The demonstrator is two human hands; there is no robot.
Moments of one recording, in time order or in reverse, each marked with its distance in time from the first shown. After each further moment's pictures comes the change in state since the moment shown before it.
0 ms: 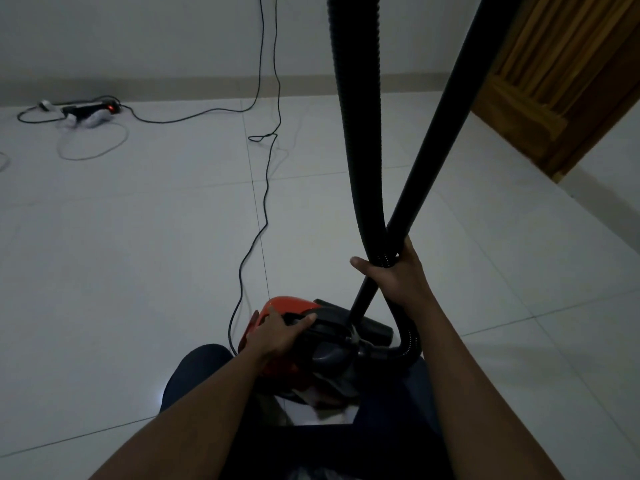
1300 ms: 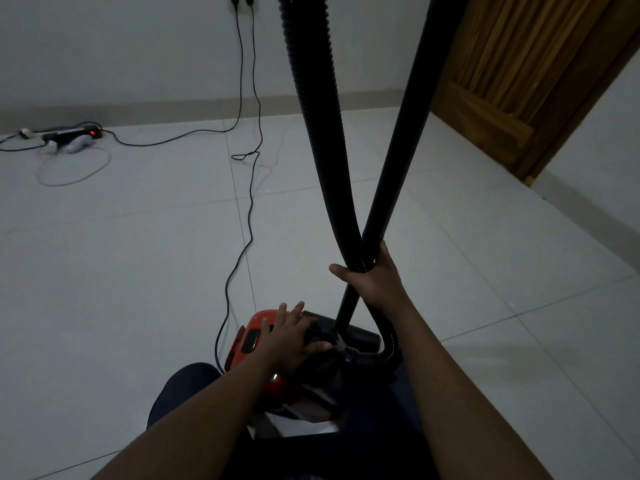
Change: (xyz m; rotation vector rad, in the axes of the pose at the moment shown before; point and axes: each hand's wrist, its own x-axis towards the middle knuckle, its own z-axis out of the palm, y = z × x) left_hand 0.003 0.028 0.028 0.737 -0.019 0.465; right_hand 0.001 0.002 0.000 -0.015 0.006 -0.004
